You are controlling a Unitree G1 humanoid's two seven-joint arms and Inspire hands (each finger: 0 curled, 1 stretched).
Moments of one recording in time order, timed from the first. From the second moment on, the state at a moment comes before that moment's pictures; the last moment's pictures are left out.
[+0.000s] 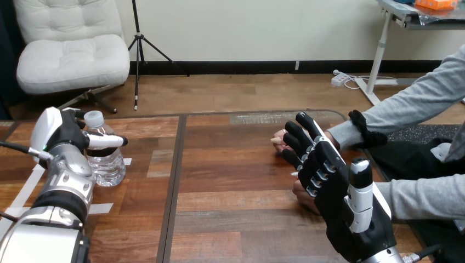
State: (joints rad) left arm -0.87 0.39 -0.05 1.33 0.32 0.10 0.29; right arm 0.23 -0.09 0.00 -0.08 0.32 -0.28 0.51
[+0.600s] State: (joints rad) left arm -0.87 0.39 -0.07 1.33 0.33 0.14 0.24; right arm 0.23 -0.09 0.00 -0.08 0.32 -0.28 0.51
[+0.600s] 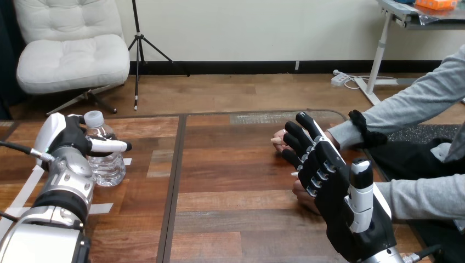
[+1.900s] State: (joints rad) left arm -0.89 0.39 -0.09 1.33 0.32 0.16 0.26; right arm 0.23 -0.09 0.00 -0.09 0.34 -0.28 0.50
